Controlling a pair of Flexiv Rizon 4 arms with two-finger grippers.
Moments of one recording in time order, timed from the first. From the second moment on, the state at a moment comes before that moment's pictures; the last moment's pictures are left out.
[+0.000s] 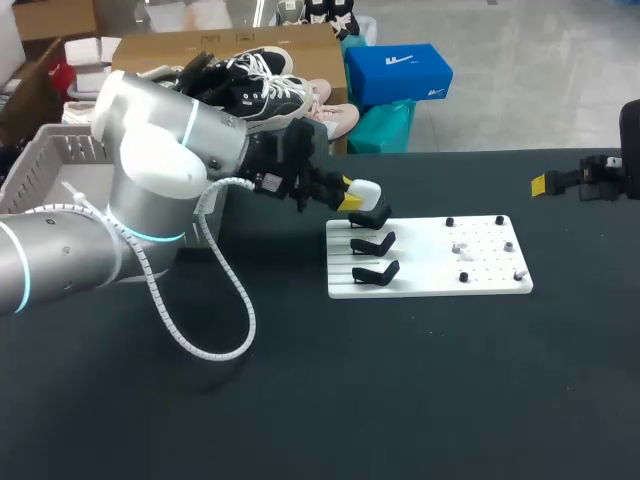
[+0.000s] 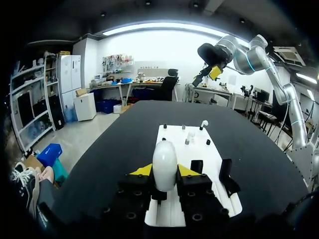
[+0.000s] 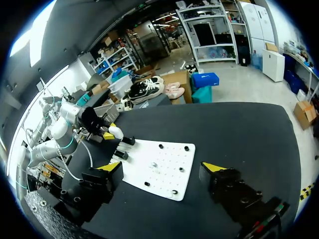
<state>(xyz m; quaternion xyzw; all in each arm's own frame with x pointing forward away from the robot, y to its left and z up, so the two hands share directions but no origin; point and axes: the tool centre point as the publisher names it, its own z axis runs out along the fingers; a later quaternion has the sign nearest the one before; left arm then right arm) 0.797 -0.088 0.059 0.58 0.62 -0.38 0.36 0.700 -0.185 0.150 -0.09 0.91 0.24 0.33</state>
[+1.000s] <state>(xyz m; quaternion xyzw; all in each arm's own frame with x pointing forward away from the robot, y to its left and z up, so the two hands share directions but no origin) 0.694 -0.085 0.121 0.60 0.53 -0.42 0.44 0.700 -0.185 0.150 -0.09 0.91 0.24 0.33</state>
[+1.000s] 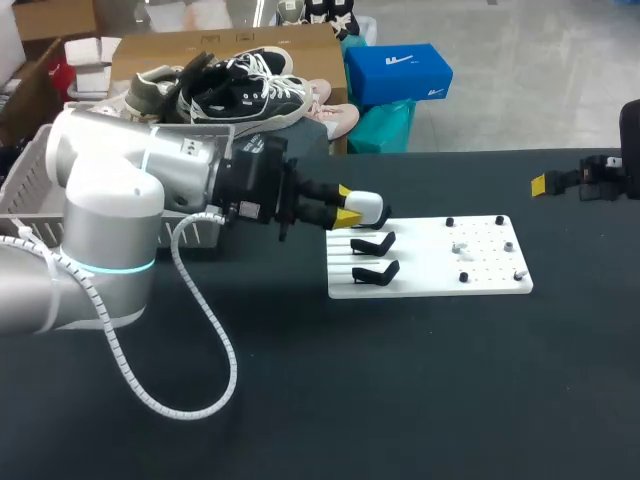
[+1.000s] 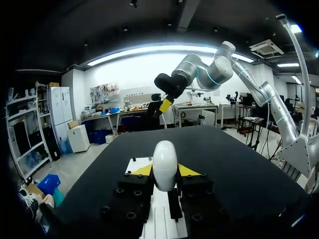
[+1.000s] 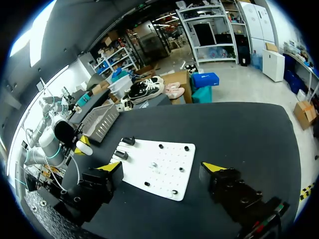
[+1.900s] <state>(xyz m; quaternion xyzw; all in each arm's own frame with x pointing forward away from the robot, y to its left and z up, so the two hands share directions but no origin) 0.689 -0.088 0.120 0.57 0.54 -0.41 0.45 0.700 -0.185 0.150 -0.09 0.91 0.24 0.33</state>
